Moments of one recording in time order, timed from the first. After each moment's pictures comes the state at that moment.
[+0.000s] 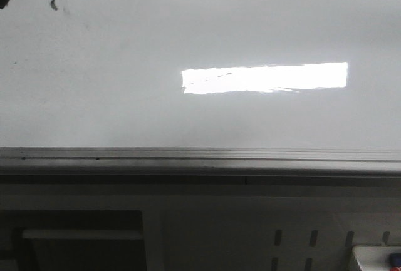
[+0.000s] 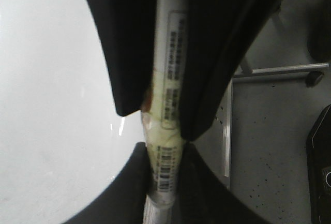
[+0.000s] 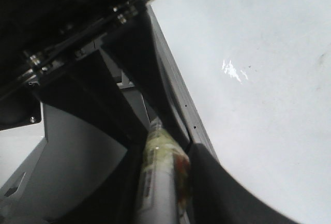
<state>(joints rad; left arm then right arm) -0.86 0.87 -0.82 -0.22 0.71 0.91 1.10 1.19 -1.00 0.11 0.39 -0.29</state>
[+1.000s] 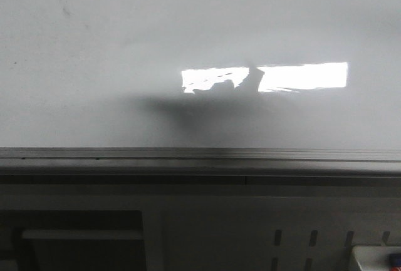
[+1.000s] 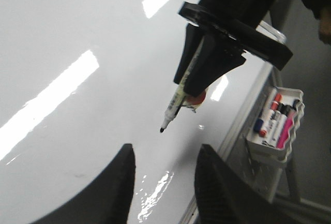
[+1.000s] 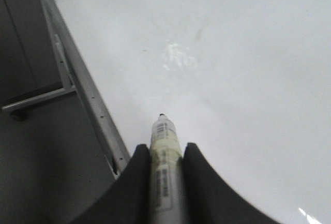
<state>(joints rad) -0.86 0.36 -0.79 -0.02 0.69 0.38 0.83 1.16 -1.00 0.09 0.42 -0.30</state>
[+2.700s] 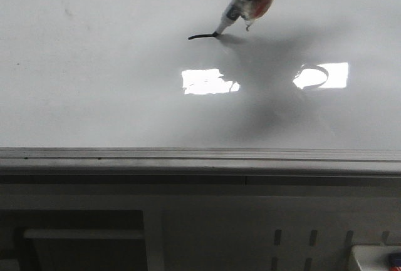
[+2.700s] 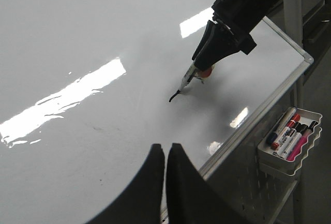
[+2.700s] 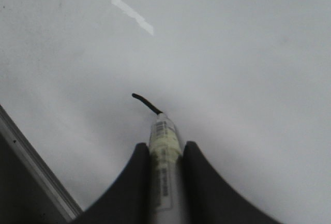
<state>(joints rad) -0.86 0.06 -0.60 0.11 0.71 0.17 0.58 1.25 -1.02 0.07 0.48 -0.26</state>
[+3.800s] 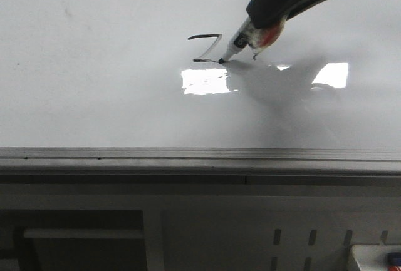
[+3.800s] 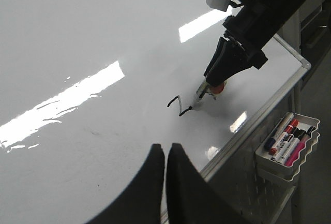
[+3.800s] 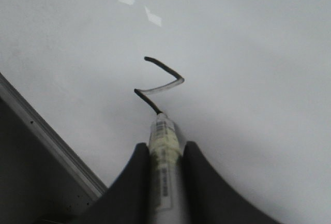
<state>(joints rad) -0.86 0.06 -0.60 0.10 0.70 0.17 0.60 1.21 -0.92 0.09 0.46 -0.17</state>
